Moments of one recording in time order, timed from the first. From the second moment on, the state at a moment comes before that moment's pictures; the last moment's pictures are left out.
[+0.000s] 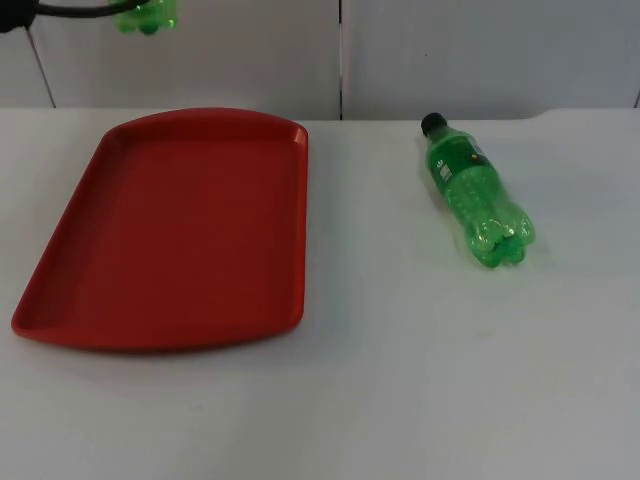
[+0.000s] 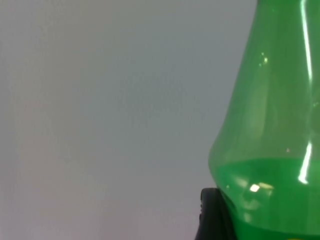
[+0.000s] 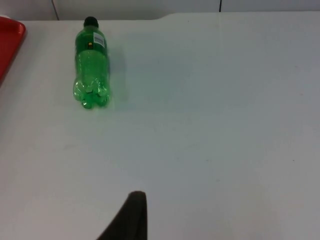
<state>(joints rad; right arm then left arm) 0.09 0.00 -0.52 -0.05 1.08 0.05 -0.15 2.01 -1.29 0.04 -0.77 -0.02</state>
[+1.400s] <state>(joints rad) 0.09 0.00 -0.52 -0.05 1.08 0.05 -0.05 2.43 -1.26 0.19 -1.20 -0.01</state>
